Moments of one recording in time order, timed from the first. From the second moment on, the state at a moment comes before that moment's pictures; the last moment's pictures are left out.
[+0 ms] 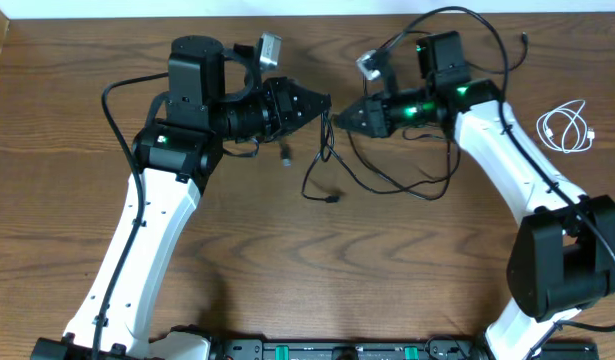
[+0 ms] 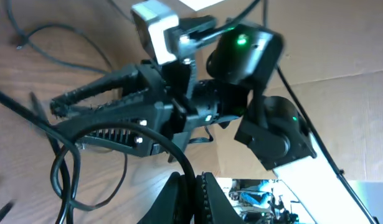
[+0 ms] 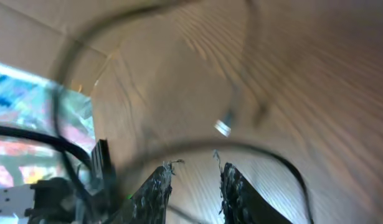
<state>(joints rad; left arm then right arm) -0.23 1.43 1.33 -0.47 0.91 -0.78 0.28 1.87 1.47 -0.53 -0.99 0.00</state>
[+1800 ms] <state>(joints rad) -0.23 1.43 1.33 -0.55 0.81 -0.99 0.35 1.87 1.47 -0.57 -1.05 -0.16</state>
